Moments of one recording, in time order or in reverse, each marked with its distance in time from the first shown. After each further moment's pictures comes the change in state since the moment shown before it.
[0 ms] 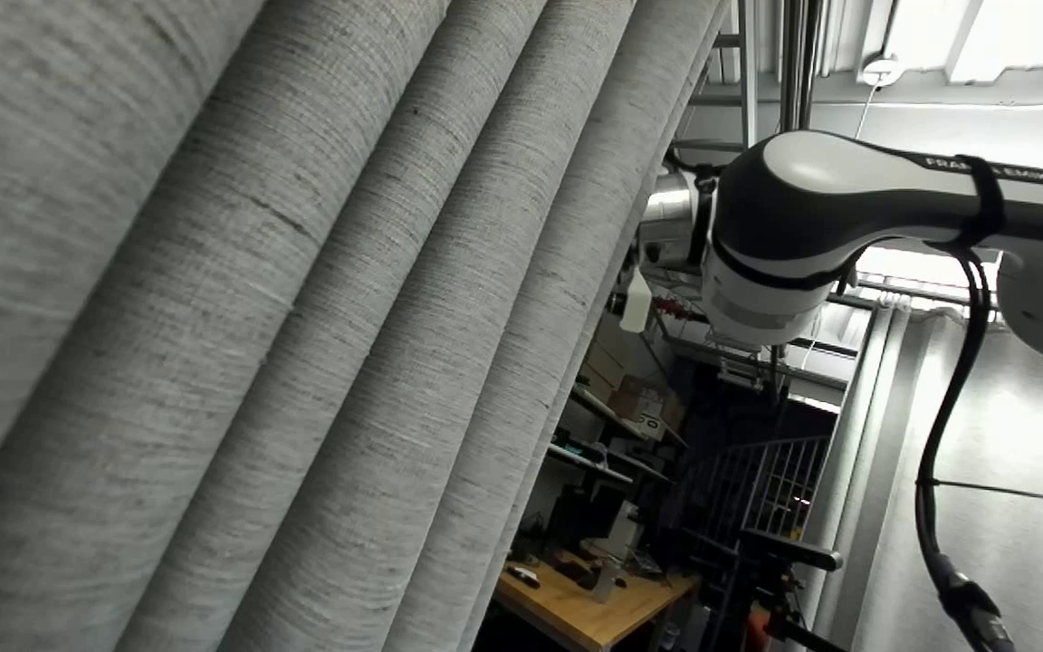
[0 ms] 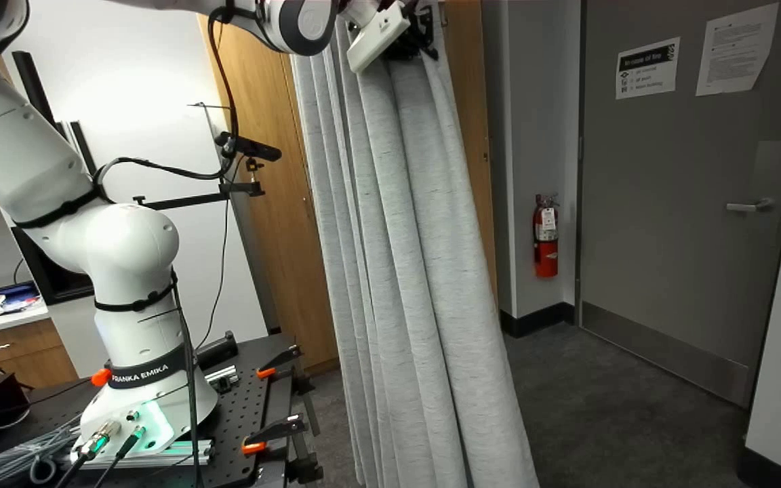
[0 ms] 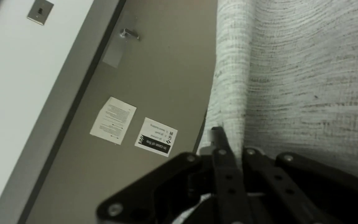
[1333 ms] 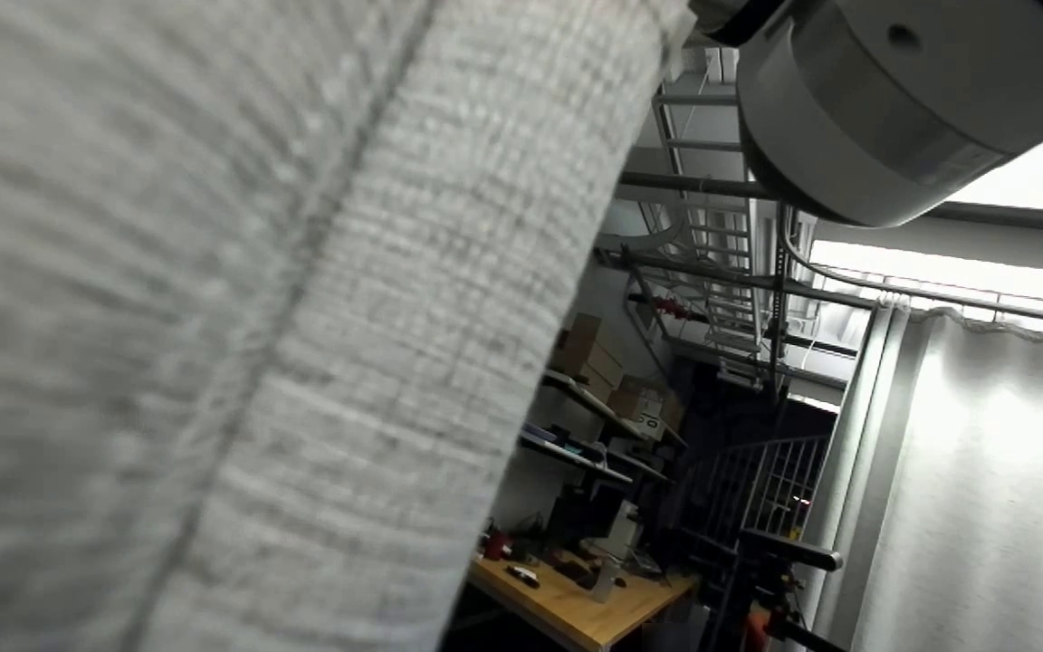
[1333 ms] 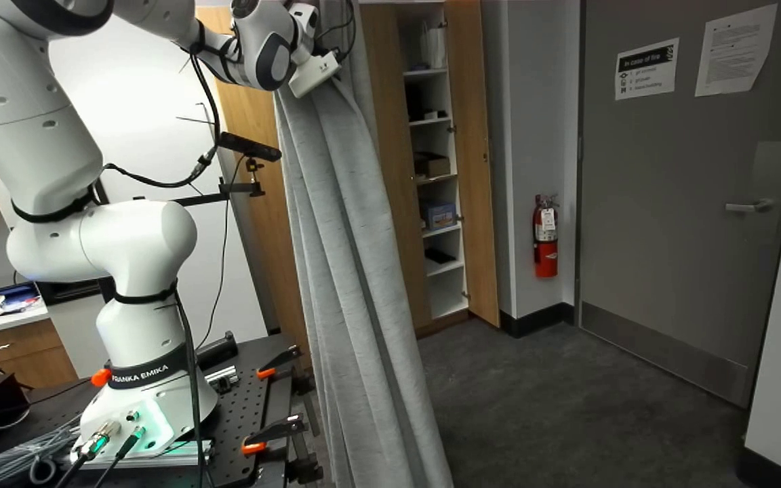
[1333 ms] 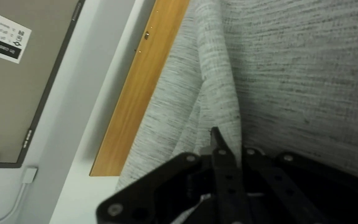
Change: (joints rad) arm 0.583 0.087 0.012 0.033 0.087 0.215 0.002
